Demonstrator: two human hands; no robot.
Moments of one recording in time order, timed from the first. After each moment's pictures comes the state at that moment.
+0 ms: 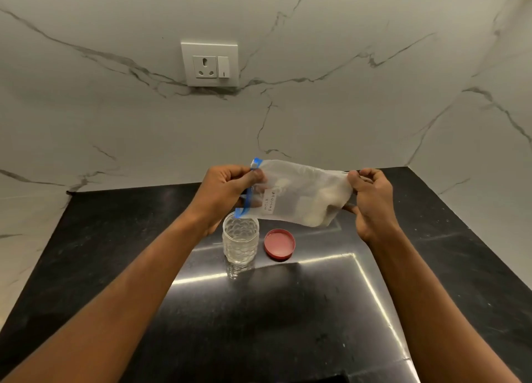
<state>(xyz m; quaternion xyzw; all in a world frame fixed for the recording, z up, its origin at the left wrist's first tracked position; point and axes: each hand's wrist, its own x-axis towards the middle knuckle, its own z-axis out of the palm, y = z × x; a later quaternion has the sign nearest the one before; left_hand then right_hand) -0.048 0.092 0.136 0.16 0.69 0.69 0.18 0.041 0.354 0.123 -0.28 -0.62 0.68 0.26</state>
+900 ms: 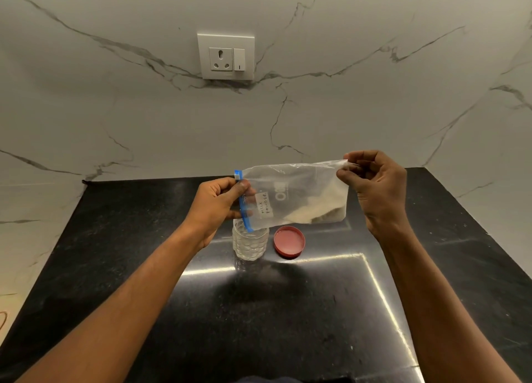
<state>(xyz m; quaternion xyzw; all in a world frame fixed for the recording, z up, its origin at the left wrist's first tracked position) -0.055 0.063 0.087 0.09 0.66 0.73 0.15 0.036 0.343 0.136 -0.10 -0.75 0.58 0.31</state>
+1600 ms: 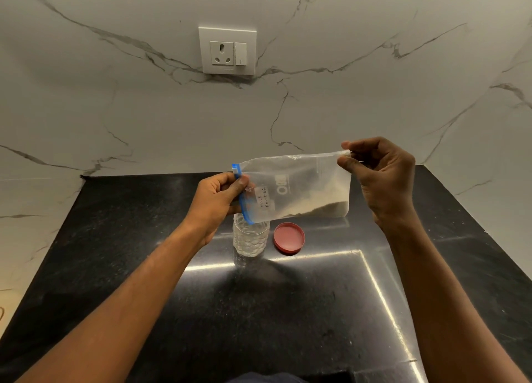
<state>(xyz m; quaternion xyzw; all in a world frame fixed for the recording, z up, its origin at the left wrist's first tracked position) -0.050 0.063 0.088 0.09 0.65 0.75 0.14 0.034 0.340 0.151 -0.03 -0.78 0.53 0.34</state>
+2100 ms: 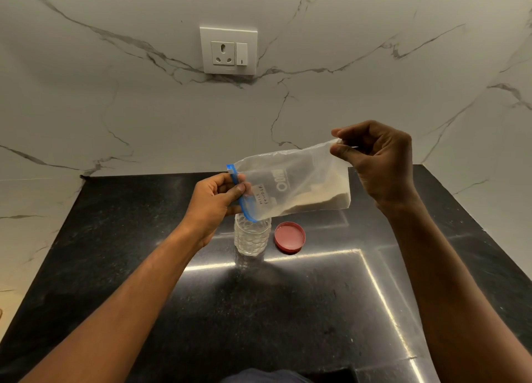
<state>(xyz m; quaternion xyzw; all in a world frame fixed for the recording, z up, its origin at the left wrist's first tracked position) -0.049 0.053 0.085 0.08 0.64 0.75 0.14 0.025 0.330 0.178 0.04 -0.81 0.48 0.33</state>
